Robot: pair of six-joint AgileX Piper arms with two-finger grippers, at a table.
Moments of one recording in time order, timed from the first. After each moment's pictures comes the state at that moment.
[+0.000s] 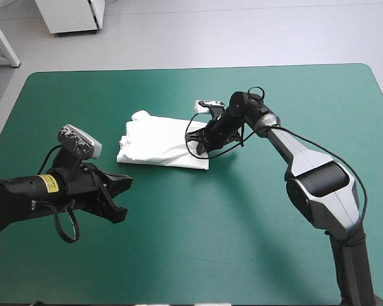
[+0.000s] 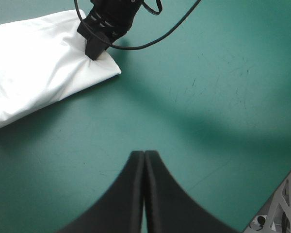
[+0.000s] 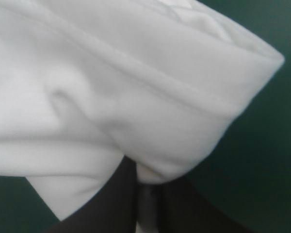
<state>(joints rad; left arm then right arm) -0.42 0.93 -1.20 -0.39 1.10 0.27 0.43 2.25 -1.98 0.49 1.06 -0.09</state>
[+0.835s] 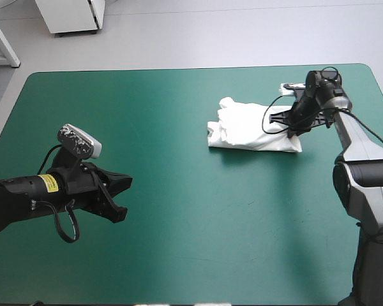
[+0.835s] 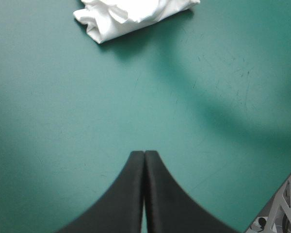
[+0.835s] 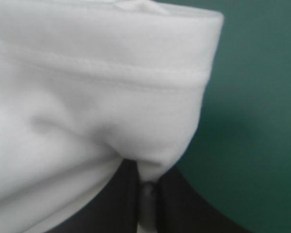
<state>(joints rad) -0.42 0.93 -1.20 -0.39 1.09 0.27 0.03 2.19 -1.98 0.07 1.22 0.00</state>
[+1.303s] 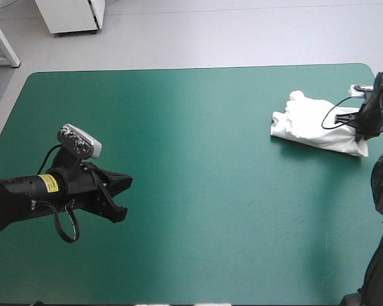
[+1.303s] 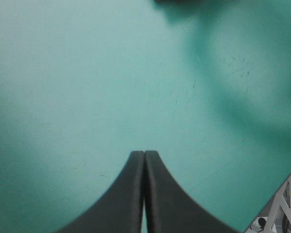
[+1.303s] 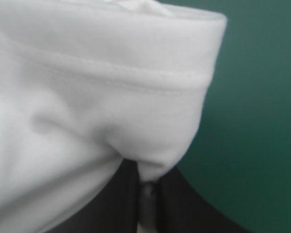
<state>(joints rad) -0.42 0.93 -1.20 -0.39 1.09 0.27 -0.29 2.19 -1.98 -0.07 1.22 -0.05</state>
